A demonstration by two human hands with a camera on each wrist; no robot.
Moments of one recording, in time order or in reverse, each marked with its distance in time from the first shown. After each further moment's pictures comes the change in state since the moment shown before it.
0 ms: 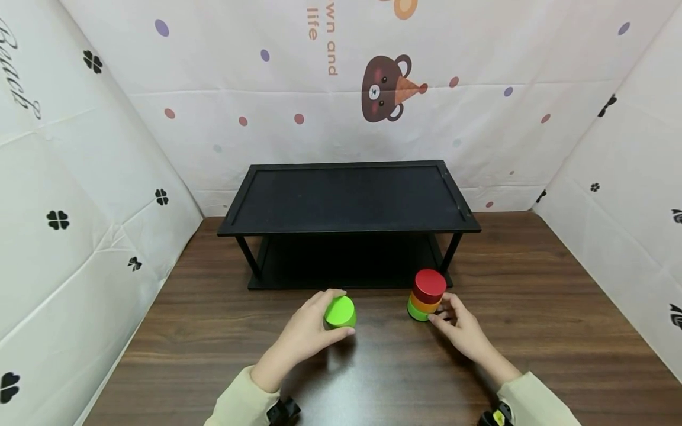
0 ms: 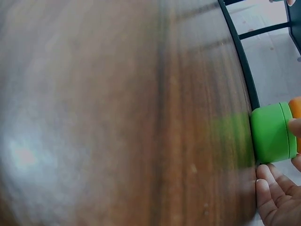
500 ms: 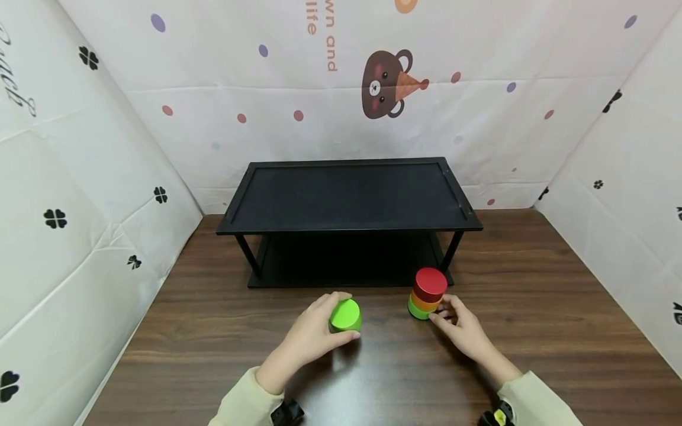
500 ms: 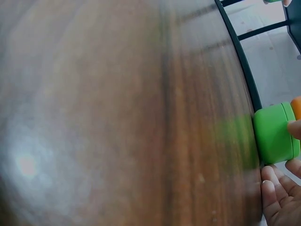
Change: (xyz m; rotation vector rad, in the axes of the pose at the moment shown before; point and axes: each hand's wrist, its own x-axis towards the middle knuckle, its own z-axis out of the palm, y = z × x) left_hand 0.000 0.004 0.008 0.016 -0.018 0.001; right_hand 0.001 0.001 0.001 -0.036 -0.007 0.075
